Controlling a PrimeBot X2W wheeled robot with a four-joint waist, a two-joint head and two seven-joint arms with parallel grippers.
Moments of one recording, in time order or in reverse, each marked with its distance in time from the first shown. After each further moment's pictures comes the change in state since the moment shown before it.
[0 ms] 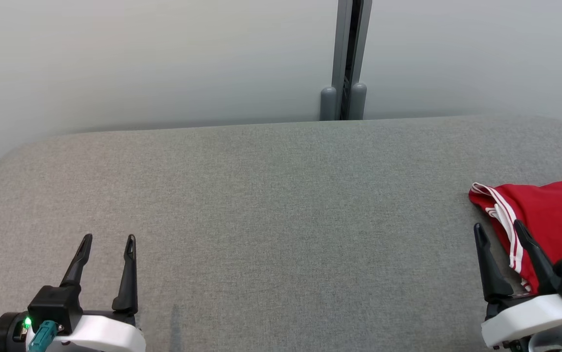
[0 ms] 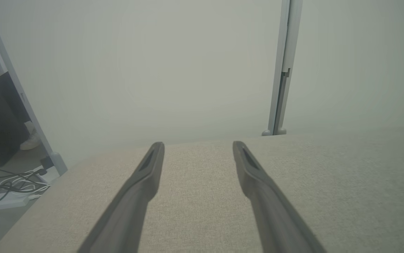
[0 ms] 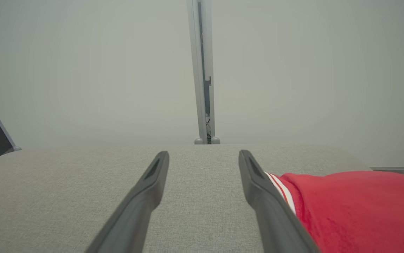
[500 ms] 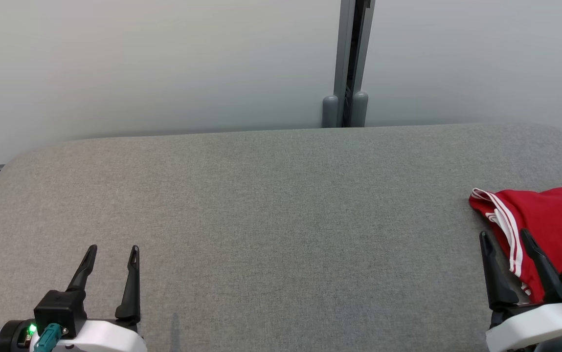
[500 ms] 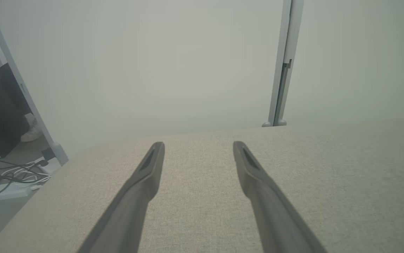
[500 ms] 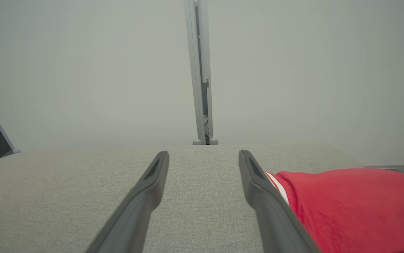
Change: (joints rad) left arm 0.020 0.009 -0.014 0.018 -0.012 -0.001 0.025; right arm 0.053 0.016 -0.028 -0.041 -0.009 0.000 0.017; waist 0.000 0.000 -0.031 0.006
